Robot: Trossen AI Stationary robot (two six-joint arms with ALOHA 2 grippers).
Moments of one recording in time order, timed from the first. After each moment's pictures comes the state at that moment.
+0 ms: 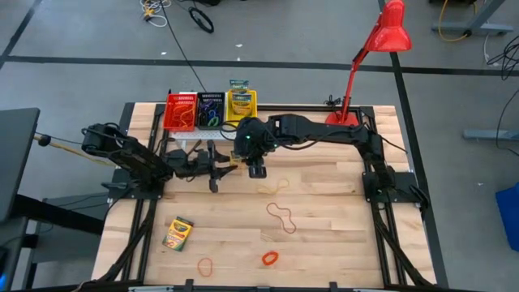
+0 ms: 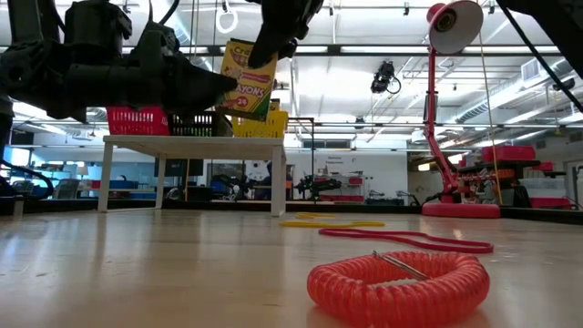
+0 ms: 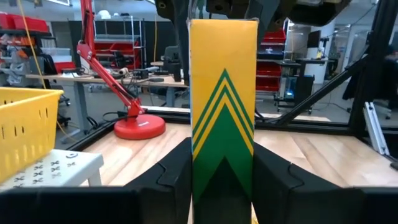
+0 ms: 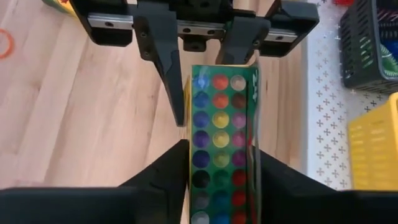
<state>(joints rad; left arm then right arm) 0.01 1.45 0.16 1.42 -0.16 0.02 -0.07 2.09 2.17 -1.03 -0.04 -0.23</state>
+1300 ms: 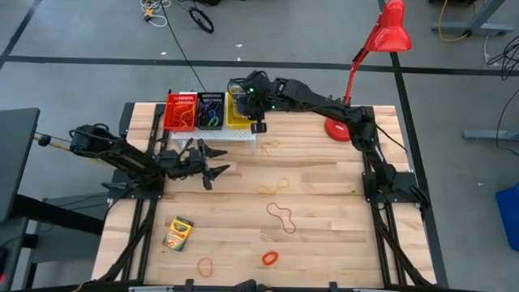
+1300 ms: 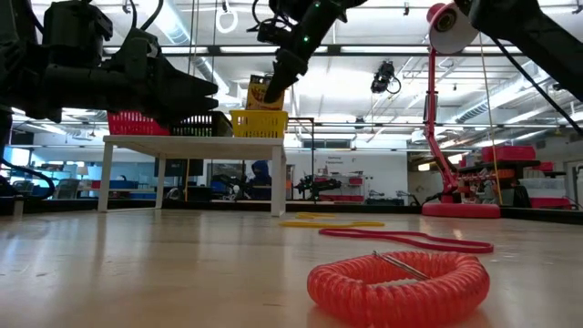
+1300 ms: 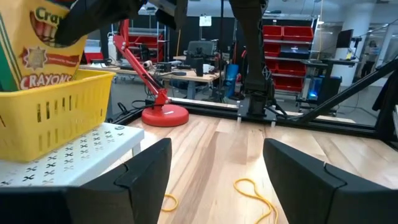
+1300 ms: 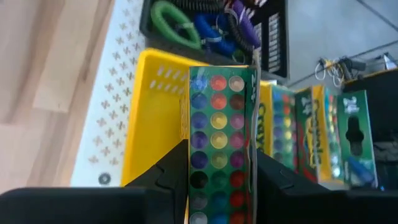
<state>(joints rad) 0.00 1.31 0.06 1.36 -0.27 -0.02 -0.35 2.19 2.33 -0.99 0.08 -0.63</state>
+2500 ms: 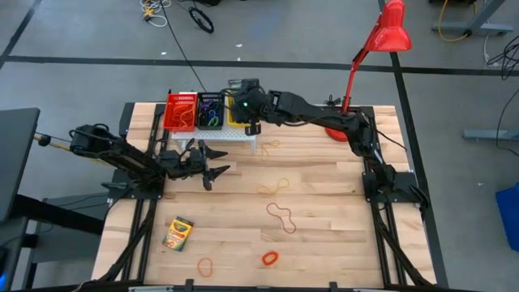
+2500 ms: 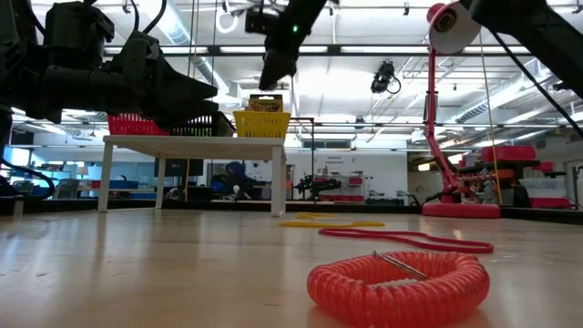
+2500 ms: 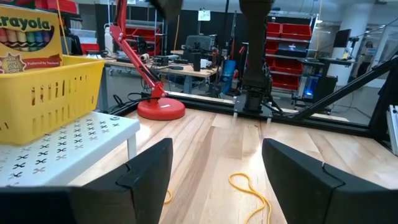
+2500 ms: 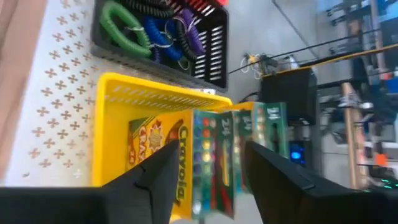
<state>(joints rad) 0.00 1.31 0.06 1.33 -0.26 -0.06 -0.24 2.20 2.33 -0.88 0.44 -0.72</state>
